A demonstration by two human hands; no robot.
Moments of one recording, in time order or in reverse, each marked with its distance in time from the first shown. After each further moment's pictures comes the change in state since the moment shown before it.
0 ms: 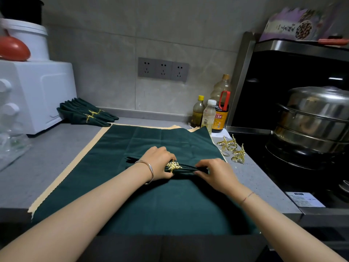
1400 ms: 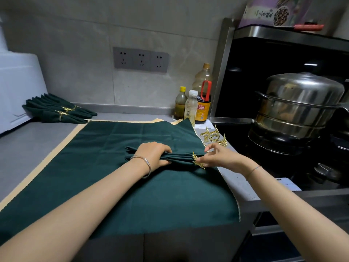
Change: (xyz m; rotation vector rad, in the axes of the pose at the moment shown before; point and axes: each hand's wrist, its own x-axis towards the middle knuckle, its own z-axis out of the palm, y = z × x) left_hand 0.036 0.035 0.005 -0.141 0.019 -0.100; right_hand 0.001 0.062 -0.044 0.903 -0.318 0.502
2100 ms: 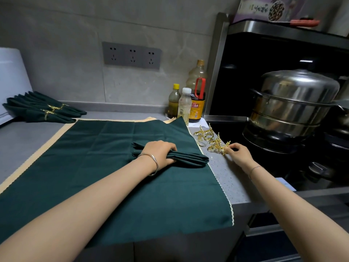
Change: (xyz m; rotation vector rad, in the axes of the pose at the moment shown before) left_hand 0.039 0.024 0.023 -0.027 0.003 0.032; right_hand 0.051 0.082 -0.080 -0.246 0.648 -0.018
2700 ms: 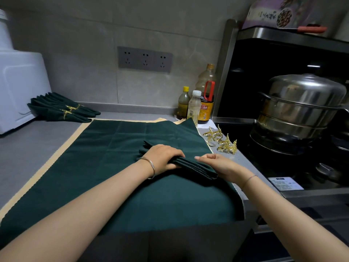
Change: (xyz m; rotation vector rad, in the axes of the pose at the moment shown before) left_hand -0.043 -0.028 -0.011 -0.092 0.027 0.267; right_hand -0.097 -0.086 0.044 0.368 -0.668 0.168
